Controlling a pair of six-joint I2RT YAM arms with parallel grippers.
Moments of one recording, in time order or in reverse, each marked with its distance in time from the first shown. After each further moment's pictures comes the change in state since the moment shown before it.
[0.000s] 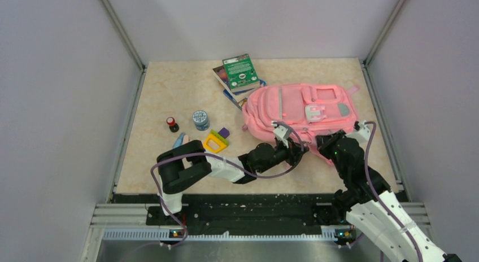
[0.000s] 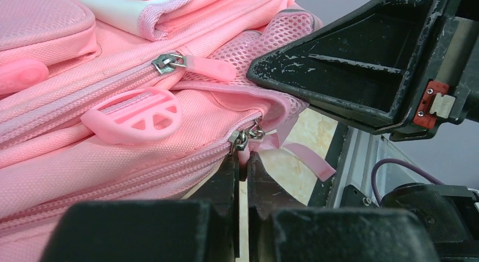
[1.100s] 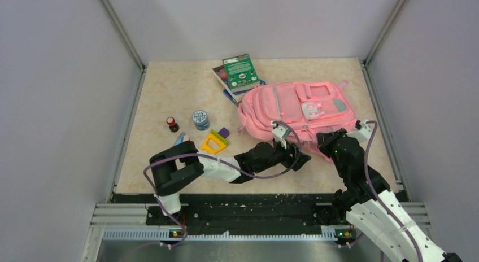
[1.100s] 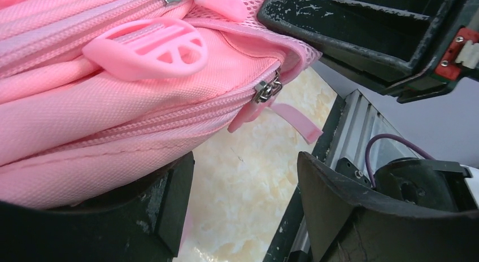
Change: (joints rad) left arm 0.008 -0.087 -0.037 -0.166 0.045 -0.071; right arm 0.000 0.013 0.000 0.045 0.025 0.000
